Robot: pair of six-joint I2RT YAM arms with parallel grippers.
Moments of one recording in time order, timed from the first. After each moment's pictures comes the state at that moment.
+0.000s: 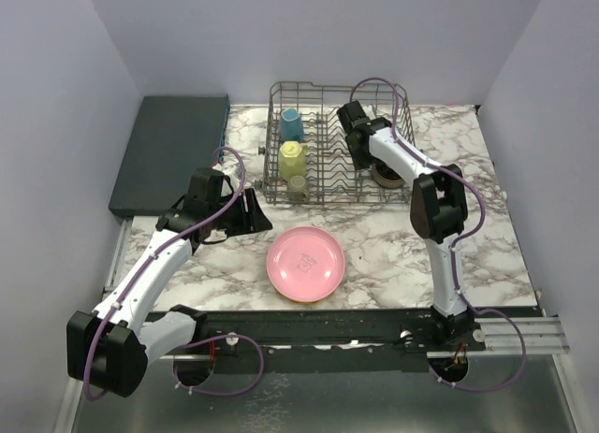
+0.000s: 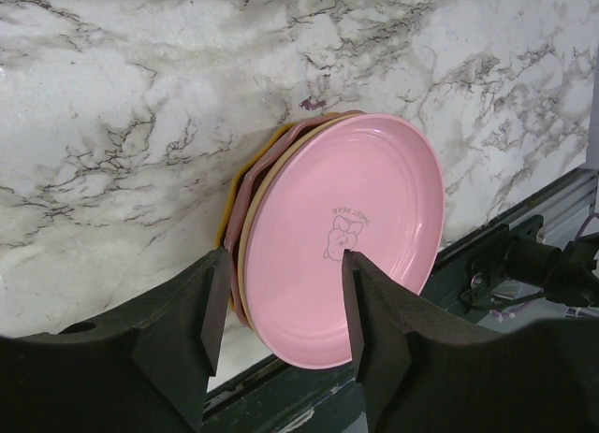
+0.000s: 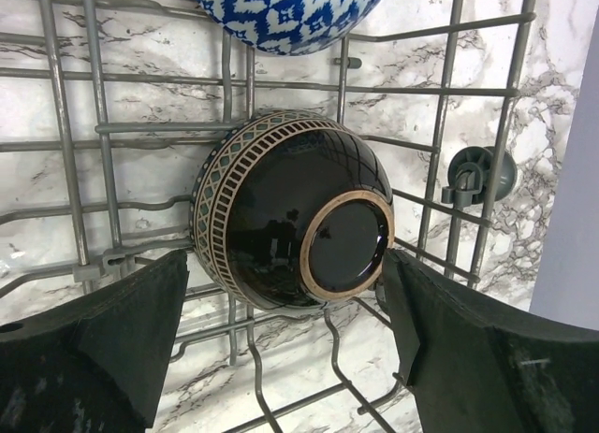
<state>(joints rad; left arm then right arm) -0.32 1.06 0.82 -0.54 0.42 -0.47 0.43 2.25 1.96 -0.85 0.67 0.10</state>
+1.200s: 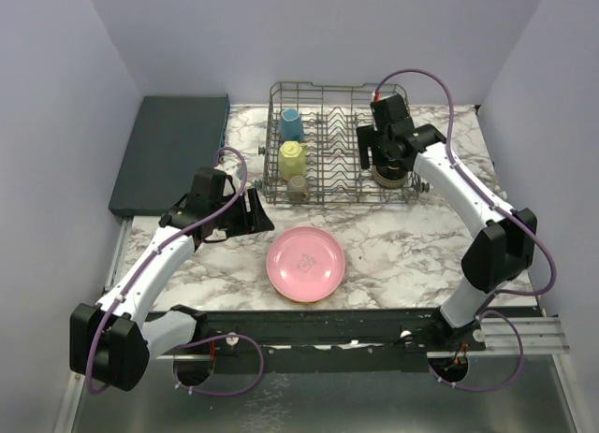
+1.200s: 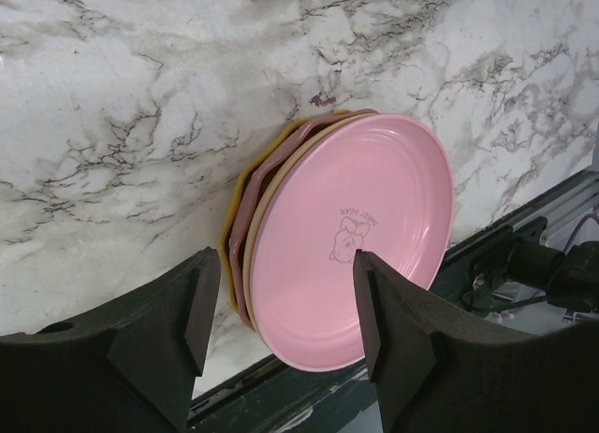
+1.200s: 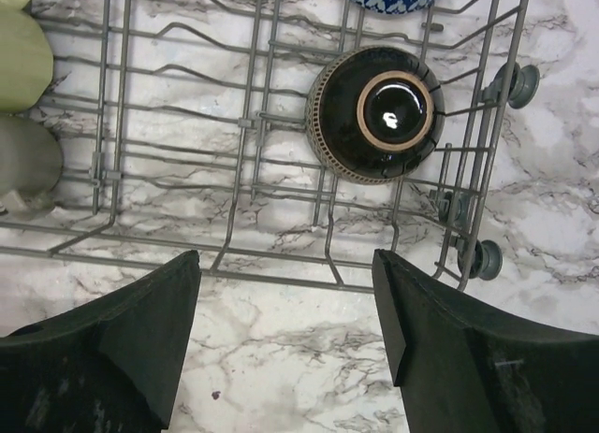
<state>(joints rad) -0.32 1.10 0.82 -0.54 0.41 -0.48 0.43 1.71 1.62 -0.78 0.29 0.17</state>
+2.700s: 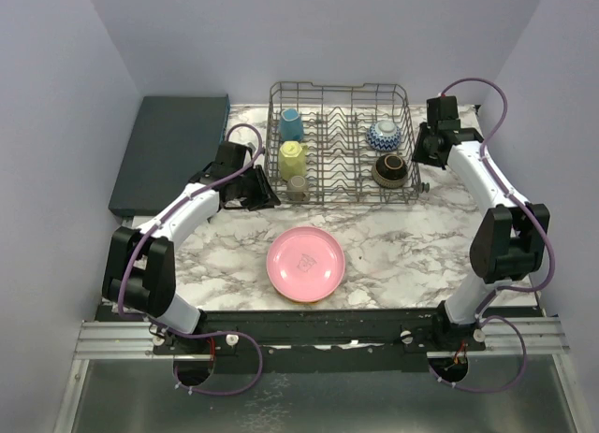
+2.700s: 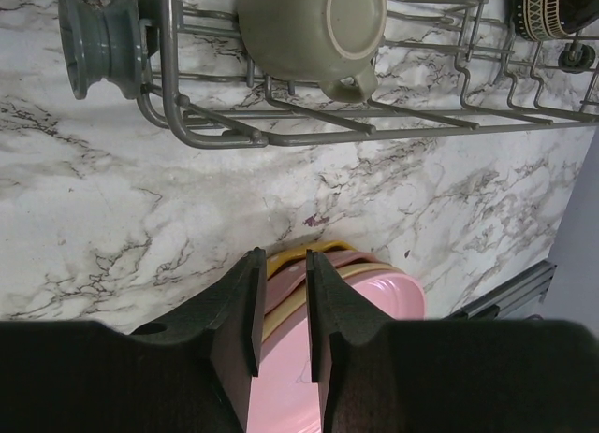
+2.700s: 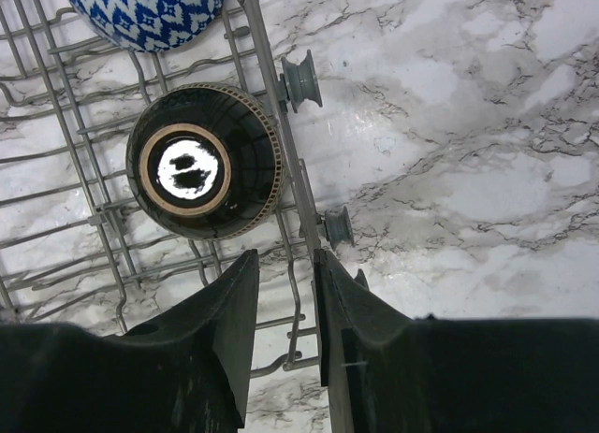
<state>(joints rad) -0.32 1.51 1.04 -0.40 0.36 -0.65 0.10 1.71 1.47 -0.64 0.22 0.30</state>
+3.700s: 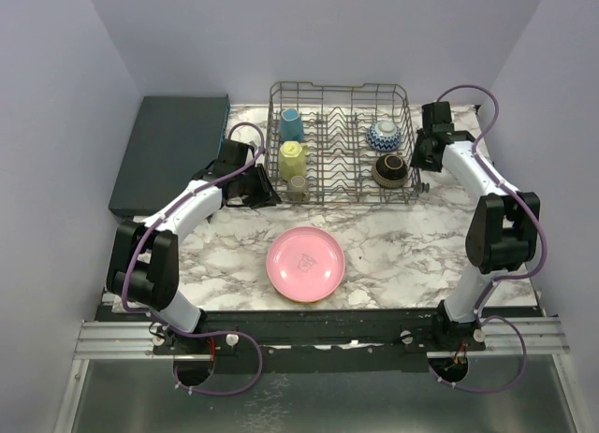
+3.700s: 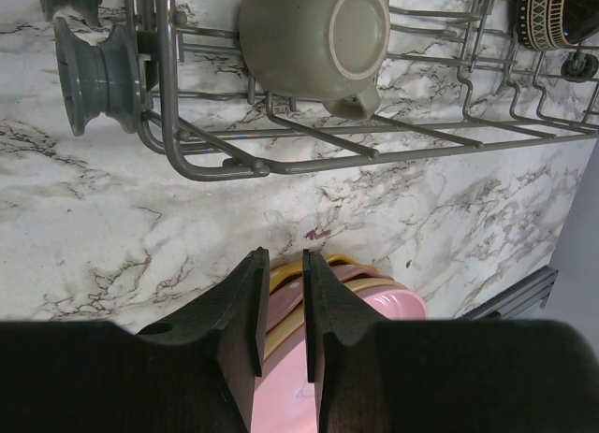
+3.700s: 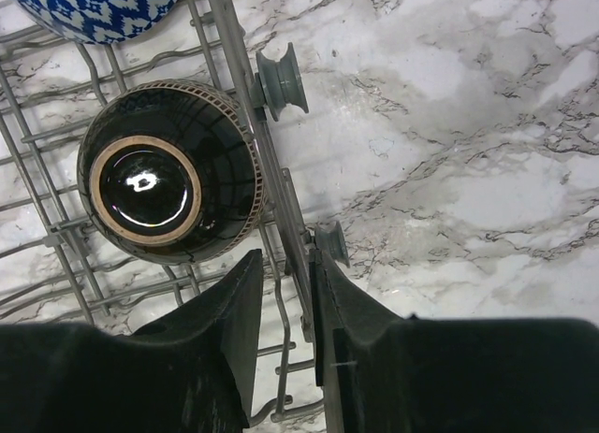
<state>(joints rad) -0.32 1.56 1.07 -0.38 0.36 -0.65 0.08 1.80 1.46 -0.60 0.23 0.30</state>
